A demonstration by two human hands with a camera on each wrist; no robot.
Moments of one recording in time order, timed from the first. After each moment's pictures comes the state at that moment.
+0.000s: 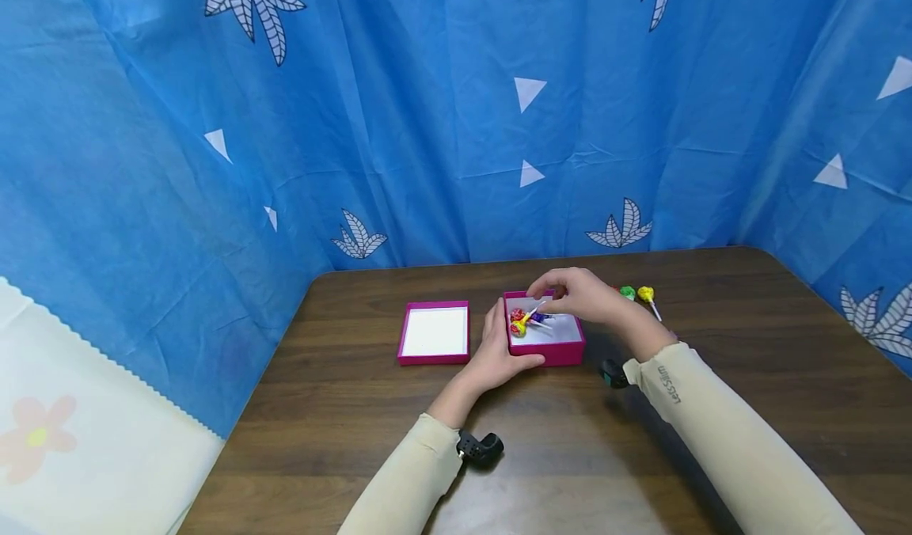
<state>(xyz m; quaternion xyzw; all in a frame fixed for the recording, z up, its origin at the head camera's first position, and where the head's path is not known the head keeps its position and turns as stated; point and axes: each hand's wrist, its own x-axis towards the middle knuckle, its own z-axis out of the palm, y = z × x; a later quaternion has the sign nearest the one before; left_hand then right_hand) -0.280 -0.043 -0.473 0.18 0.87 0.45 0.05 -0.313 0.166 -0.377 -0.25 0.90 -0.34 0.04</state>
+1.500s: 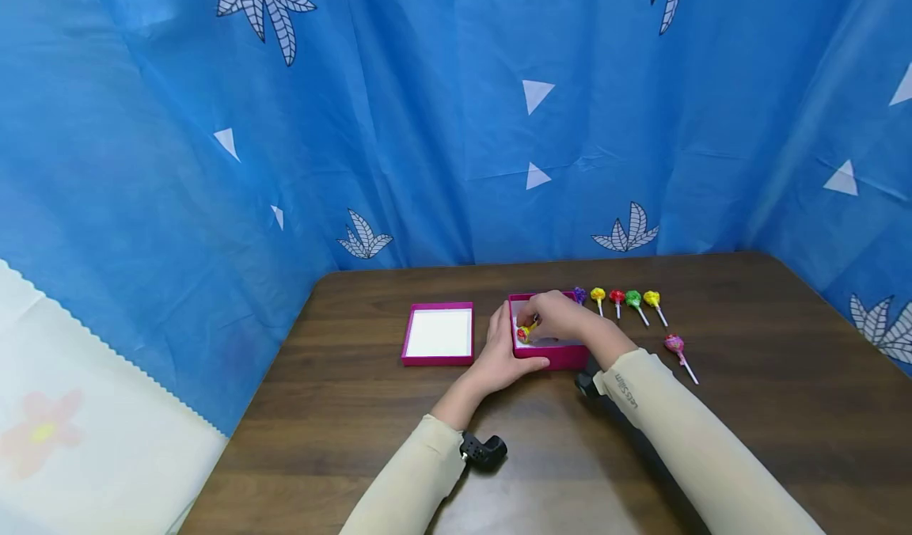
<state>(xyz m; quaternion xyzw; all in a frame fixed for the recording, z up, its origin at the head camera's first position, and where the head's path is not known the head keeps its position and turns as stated) -0.277 -0.044 -0.474 0.19 0.87 0.45 0.05 -0.326 0.127 -0.408 -0.27 0.93 -0.22 0.11</state>
